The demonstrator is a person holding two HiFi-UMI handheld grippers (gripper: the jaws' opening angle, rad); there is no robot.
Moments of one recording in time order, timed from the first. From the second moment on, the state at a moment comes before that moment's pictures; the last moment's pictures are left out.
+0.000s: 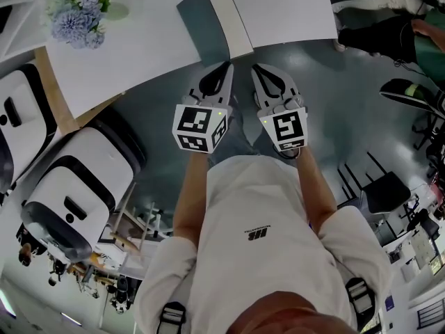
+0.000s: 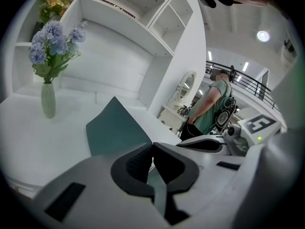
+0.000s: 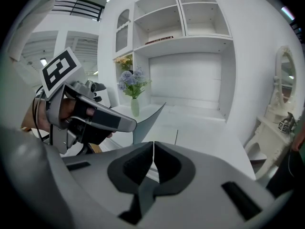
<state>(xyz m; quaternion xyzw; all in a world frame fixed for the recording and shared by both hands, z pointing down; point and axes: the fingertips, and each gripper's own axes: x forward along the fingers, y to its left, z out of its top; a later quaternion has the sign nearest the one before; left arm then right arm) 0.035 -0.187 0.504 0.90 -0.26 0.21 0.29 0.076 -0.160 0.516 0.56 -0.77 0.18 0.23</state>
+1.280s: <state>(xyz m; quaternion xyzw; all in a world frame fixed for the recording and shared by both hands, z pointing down) 0.099 -0.181 0.571 0.90 -0.19 0.29 0.28 0.124 -0.147 0.550 0.61 -0.72 0.23 0.22</state>
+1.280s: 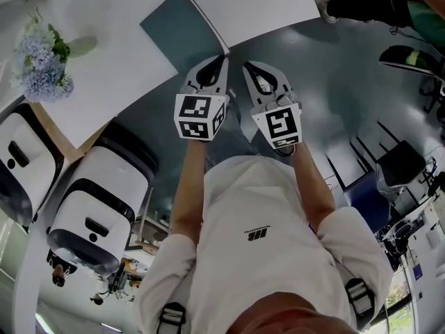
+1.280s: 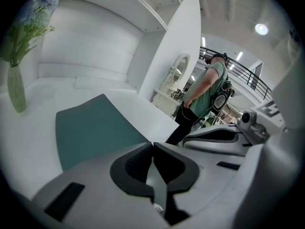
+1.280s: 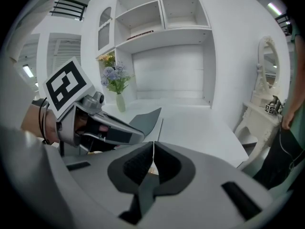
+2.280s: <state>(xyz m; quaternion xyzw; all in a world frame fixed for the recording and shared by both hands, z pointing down) 0.116 -0.164 0.583 0.90 -0.15 0.30 0.27 0.146 -0.131 0.545 0.63 -0.71 0.24 0.21</state>
